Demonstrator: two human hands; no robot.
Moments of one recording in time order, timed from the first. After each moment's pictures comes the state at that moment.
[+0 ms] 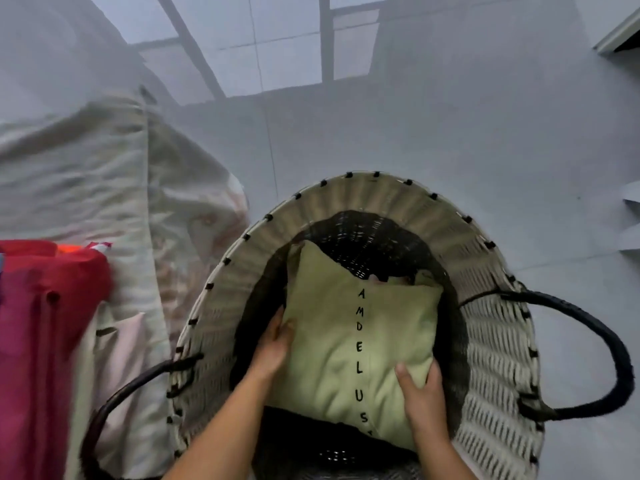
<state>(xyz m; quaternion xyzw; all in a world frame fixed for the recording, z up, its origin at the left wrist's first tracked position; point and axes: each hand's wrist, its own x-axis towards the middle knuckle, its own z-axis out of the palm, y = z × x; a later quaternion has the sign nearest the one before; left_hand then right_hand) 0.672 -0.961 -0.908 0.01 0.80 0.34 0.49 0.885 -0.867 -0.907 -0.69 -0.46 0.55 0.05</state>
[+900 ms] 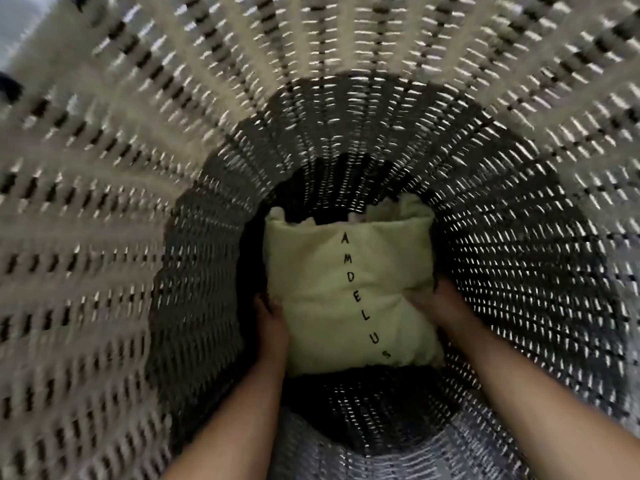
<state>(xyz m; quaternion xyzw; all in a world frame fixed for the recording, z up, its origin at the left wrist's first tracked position) 0.712 -1.005 -1.091 -0.13 0.89 0.30 0.31 0.859 -0.809 -1.065 -0.61 -0.50 0.59 -0.18</state>
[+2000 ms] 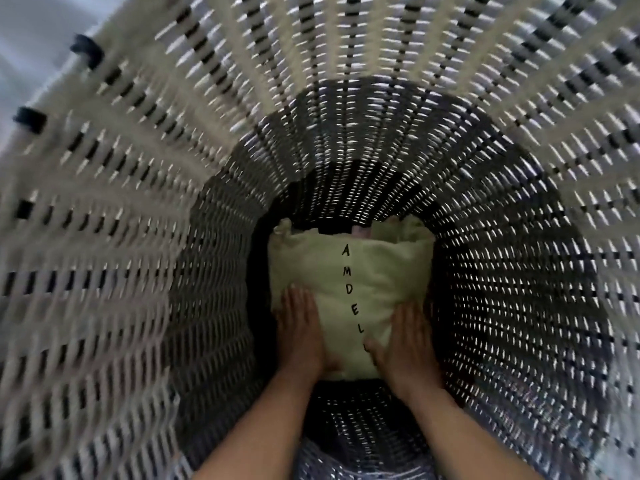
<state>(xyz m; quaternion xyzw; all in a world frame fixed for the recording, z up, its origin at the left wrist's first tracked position) 0.742 -0.986 -1.076 0.30 0.82 -0.14 0.46 0.879 -0.890 -1.083 -0.42 -0.80 0.24 -0.36</state>
